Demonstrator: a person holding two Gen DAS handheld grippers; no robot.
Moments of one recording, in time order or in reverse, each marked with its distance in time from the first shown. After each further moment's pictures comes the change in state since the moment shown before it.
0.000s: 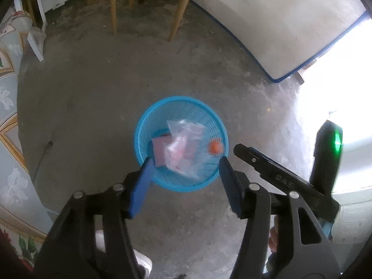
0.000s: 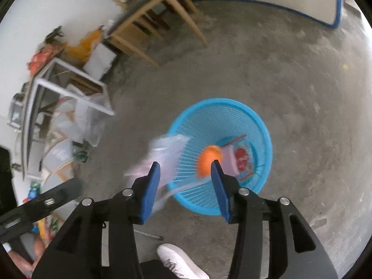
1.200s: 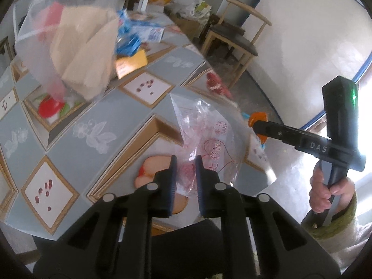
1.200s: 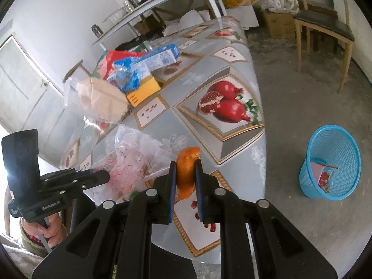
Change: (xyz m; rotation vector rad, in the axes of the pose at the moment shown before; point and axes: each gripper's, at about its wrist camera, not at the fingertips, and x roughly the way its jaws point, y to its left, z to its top) left arm -0.247 0.174 -0.330 -0.275 -0.411 0.108; right arm -0.104 0.279 -0.243 -0.797 0.138 0.300
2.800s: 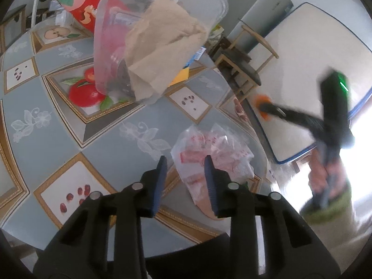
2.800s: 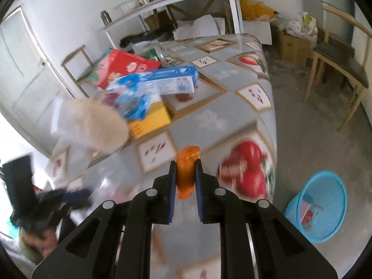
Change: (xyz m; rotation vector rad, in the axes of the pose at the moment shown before) left arm -0.014 0.089 -0.008 -0.185 -0.097 -0.085; right arm 0.024 0.055 0.052 -0.179 0.015 -0.065
